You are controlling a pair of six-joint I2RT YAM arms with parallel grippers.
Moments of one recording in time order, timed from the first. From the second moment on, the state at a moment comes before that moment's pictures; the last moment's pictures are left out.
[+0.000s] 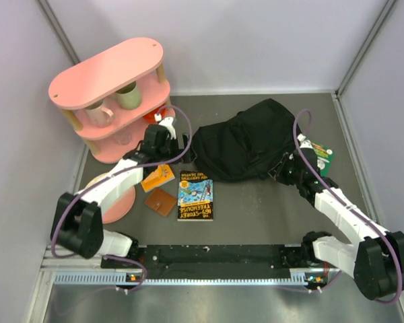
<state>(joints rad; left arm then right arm) -0.40 1.34 0.90 -0.21 0.13 -0.40 0.25 1.04 0.54 -0.16 -0.07 0.61</state>
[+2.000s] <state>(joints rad) -0.74 1.33 0.65 -0.03 0.22 -0.71 0.06 1.33 0.65 -0.14 -0.24 0.59</state>
